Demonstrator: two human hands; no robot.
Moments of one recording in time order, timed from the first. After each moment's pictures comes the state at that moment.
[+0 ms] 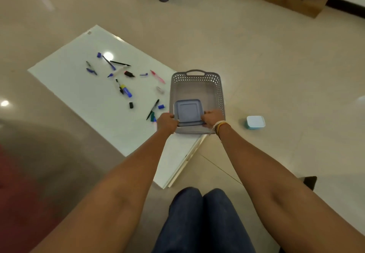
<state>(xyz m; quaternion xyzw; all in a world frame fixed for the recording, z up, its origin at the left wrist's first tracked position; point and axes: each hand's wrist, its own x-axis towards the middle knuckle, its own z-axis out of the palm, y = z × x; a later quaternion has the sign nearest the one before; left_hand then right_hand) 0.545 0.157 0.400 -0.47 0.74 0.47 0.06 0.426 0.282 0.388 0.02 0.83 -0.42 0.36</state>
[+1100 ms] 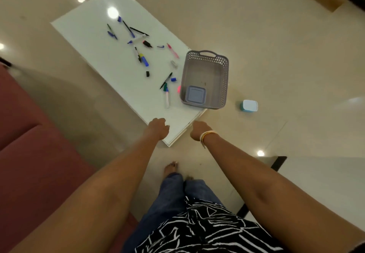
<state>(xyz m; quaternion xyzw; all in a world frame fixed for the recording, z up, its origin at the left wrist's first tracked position) 0.725 0.192 0.492 -0.39 0.82 0.33 0.26 0.597 0.324 0.497 -0.30 0.86 0.03 0.42</state>
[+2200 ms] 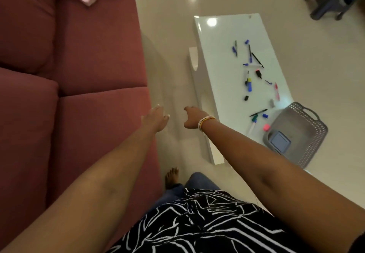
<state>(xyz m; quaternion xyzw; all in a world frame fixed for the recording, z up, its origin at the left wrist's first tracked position) 1.066 0.012 0.538 -0.63 0.69 0.33 0.11 0.893 0.026 0.553 -0.64 0.67 0.14 0.35</state>
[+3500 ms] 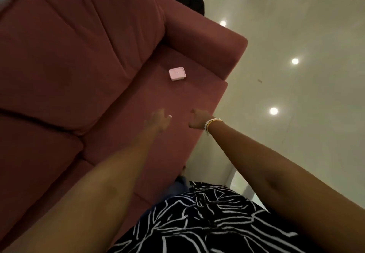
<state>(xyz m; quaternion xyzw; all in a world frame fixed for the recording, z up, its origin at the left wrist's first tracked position) 1.241 -0.603 0.519 -0.84 0.36 0.39 -0.07 1.091 -0.709 0.540 -0.81 0.44 0.23 0.30</state>
